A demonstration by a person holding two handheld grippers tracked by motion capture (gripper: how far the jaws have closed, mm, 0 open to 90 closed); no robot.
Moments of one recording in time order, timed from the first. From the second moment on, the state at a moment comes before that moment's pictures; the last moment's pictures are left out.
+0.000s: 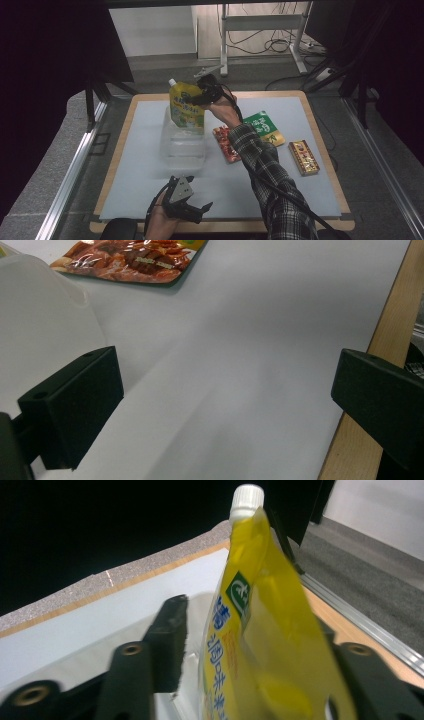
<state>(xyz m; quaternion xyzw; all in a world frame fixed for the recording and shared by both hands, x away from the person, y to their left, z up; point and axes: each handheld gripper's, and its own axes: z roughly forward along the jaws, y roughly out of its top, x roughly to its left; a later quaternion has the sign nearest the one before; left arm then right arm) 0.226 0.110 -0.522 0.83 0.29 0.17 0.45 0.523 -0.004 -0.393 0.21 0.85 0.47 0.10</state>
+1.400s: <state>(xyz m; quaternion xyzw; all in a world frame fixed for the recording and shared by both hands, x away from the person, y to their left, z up) 0.229 0.115 -0.521 0.81 0.30 0.16 0.48 0.487 -0.089 -0.404 0.23 0.86 0.44 0.12</state>
